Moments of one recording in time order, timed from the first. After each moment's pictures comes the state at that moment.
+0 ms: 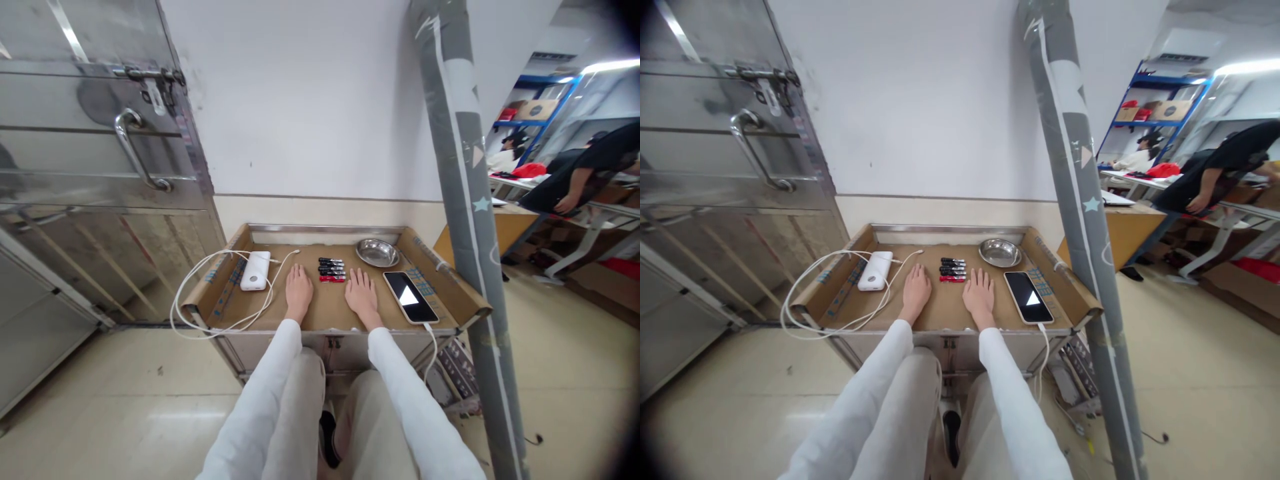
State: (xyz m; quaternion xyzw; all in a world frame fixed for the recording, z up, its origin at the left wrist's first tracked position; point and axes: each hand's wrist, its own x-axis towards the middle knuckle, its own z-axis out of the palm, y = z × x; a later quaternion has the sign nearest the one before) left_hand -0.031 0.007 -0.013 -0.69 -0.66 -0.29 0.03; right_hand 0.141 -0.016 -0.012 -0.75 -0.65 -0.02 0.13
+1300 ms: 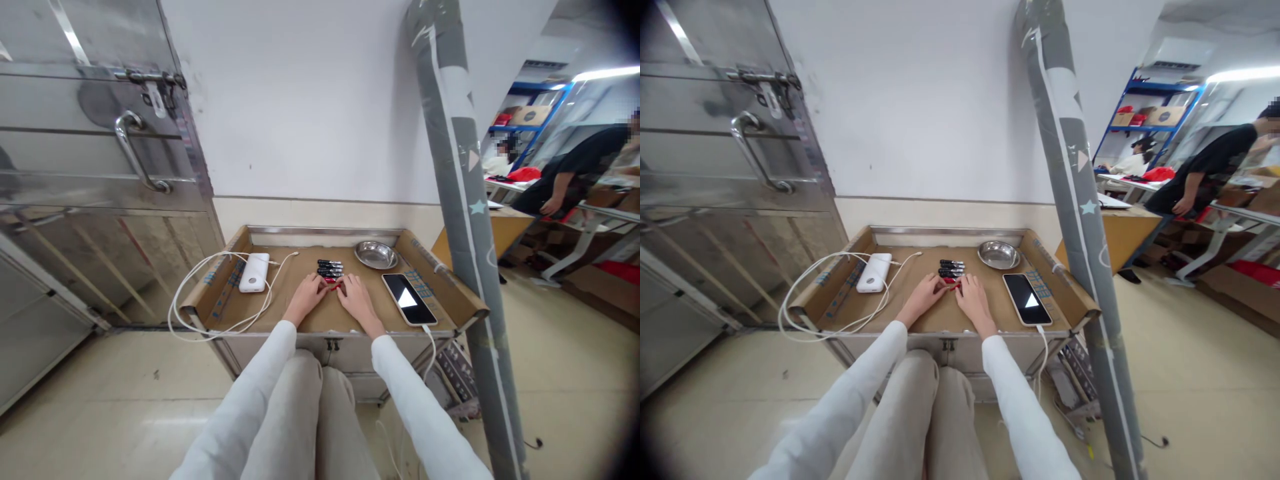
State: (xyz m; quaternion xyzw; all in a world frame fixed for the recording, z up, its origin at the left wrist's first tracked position) left_hand -0.029 -0.001 -0.002 -0.83 -0.43 -0.34 -0.08; right_hand 0.143 -0.027 0.003 -0.58 -0.77 -0.05 0.25
